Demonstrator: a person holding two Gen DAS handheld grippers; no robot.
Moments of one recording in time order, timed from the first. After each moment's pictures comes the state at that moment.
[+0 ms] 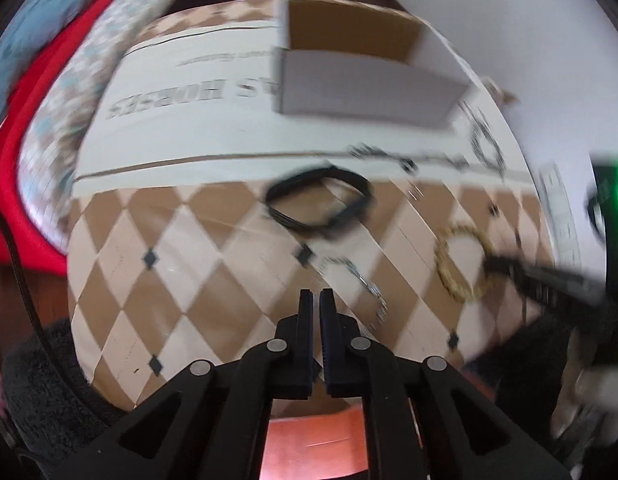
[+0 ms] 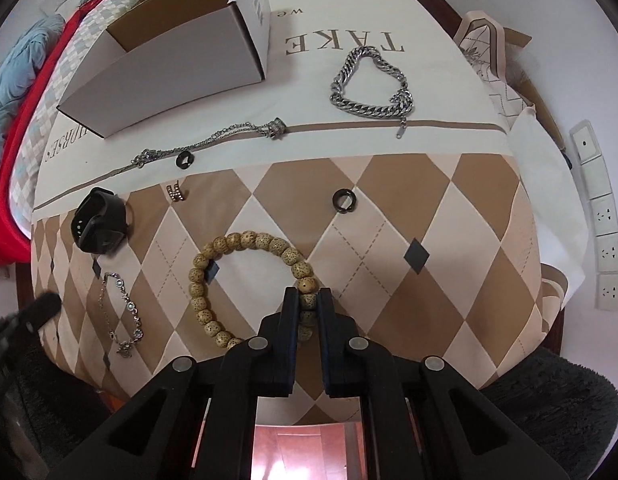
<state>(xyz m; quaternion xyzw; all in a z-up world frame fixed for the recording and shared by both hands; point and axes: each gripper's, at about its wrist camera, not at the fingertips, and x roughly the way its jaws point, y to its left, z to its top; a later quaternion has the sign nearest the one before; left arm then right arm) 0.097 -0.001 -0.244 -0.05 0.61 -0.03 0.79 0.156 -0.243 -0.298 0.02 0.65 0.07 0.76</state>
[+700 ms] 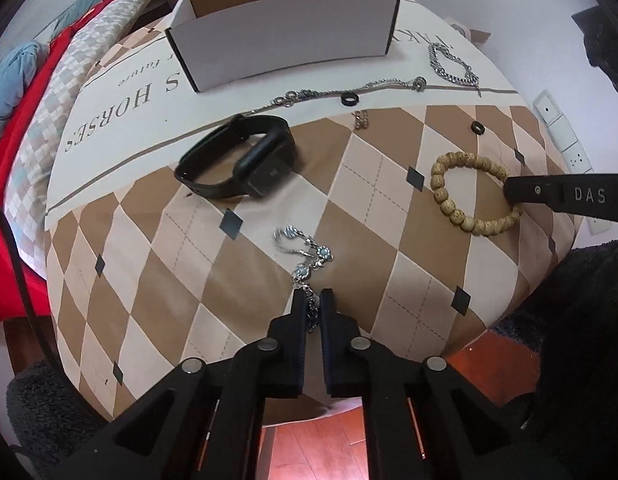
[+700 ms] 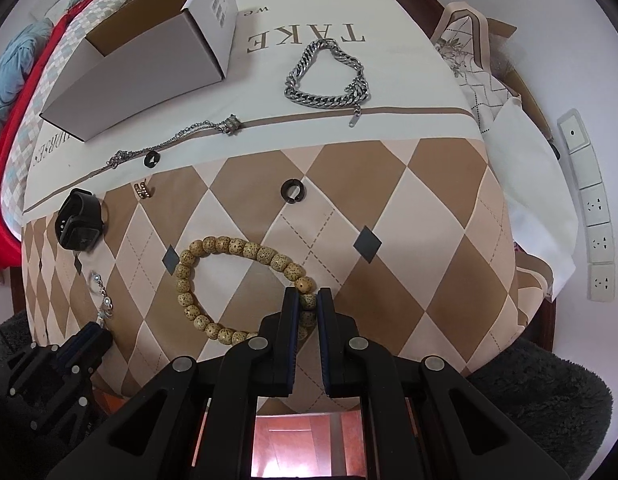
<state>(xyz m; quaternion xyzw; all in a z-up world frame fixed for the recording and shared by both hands) 0.074 -0.038 -0.279 0.05 0.61 -0.05 0.79 0.160 -0.263 -0.302 0.02 0.65 0.05 0.76</state>
